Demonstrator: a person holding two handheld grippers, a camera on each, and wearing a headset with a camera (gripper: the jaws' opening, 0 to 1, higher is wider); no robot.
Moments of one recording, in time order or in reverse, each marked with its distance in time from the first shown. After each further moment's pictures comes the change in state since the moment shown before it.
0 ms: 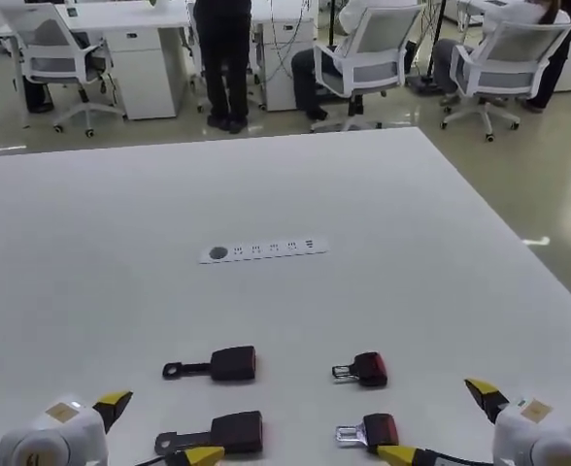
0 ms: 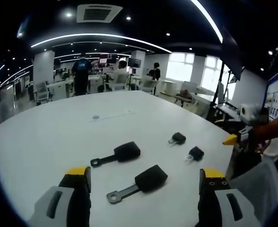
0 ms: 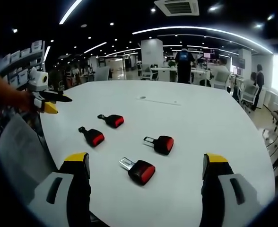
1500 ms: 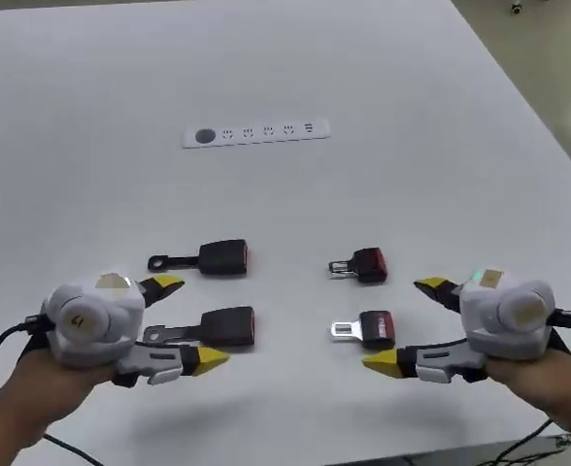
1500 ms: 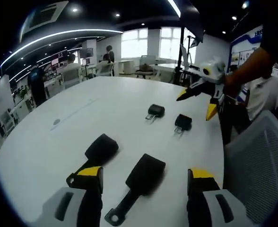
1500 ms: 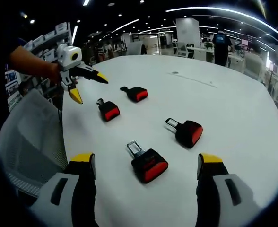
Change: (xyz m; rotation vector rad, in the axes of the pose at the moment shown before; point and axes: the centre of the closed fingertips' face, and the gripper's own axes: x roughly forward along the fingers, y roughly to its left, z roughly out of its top) left arm 0.074 -0.014 -0.040 0.316 0.204 -0.297; right arm 0.055 0.010 -0.044 -0.122 0.226 0.324
